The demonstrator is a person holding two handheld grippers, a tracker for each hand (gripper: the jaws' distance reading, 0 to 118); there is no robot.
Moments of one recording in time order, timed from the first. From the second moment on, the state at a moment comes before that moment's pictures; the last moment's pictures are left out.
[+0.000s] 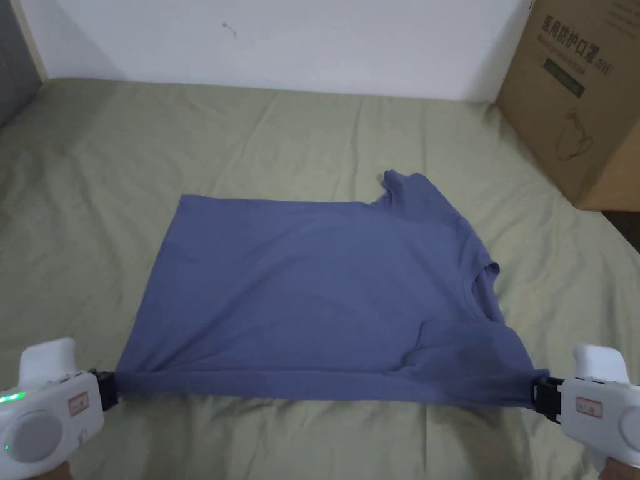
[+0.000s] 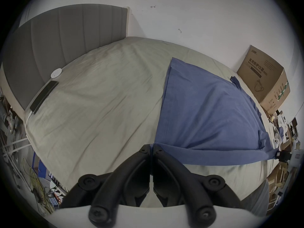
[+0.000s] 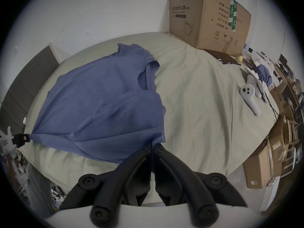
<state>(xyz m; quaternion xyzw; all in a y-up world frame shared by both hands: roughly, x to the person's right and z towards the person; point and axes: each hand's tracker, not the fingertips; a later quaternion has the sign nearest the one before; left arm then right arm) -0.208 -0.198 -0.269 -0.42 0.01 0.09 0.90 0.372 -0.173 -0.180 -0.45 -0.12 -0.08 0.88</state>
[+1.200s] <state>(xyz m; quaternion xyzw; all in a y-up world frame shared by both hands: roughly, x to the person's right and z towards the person) -0.105 -0.047 -0.233 -0.13 -0.07 0.01 0.99 0.256 -0.028 -0.150 -0.11 -0.10 -0.01 0.99</state>
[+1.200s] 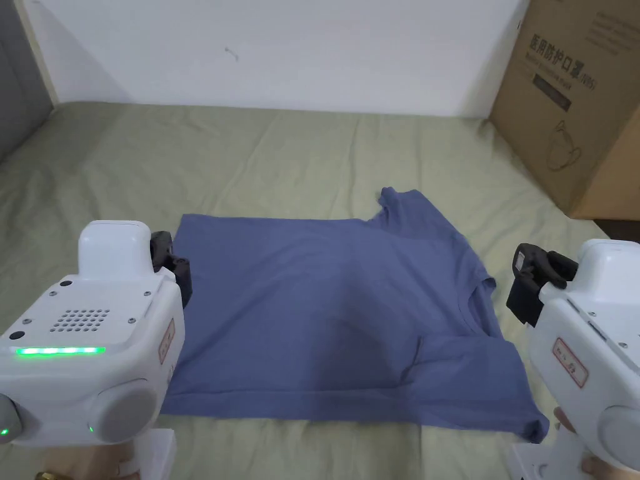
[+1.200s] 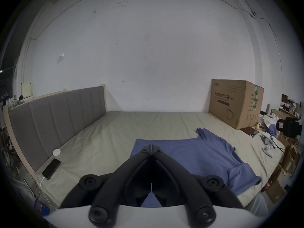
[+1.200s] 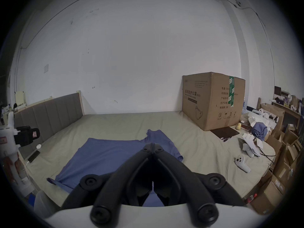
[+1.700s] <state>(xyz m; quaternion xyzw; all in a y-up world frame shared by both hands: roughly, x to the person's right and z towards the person) -0.183 -0.123 -0.286 -0.43 -0.03 0.06 0.90 0.277 -0.045 -0.148 -0.14 -0.13 -0.04 0.98</state>
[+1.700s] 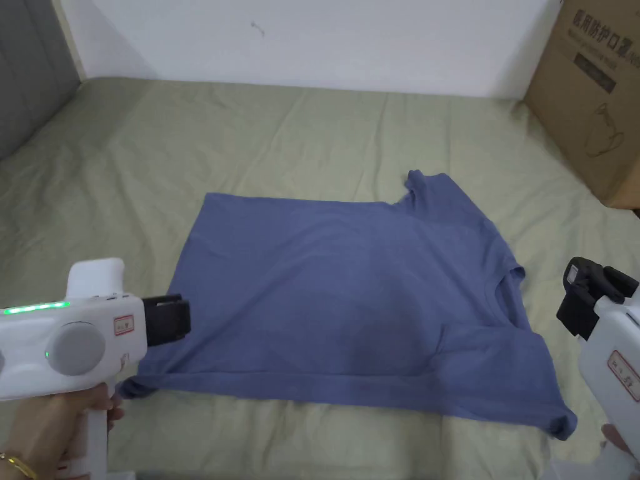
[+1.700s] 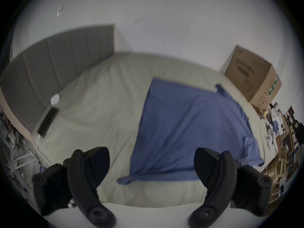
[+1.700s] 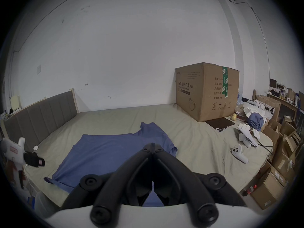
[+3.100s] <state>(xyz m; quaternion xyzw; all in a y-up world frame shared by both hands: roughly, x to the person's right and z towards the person) -0.175 -0.140 -0.271 -0.45 -0.01 0.08 0.89 0.369 -0.196 -0.183 -0.53 -0.10 -0.09 0.84</state>
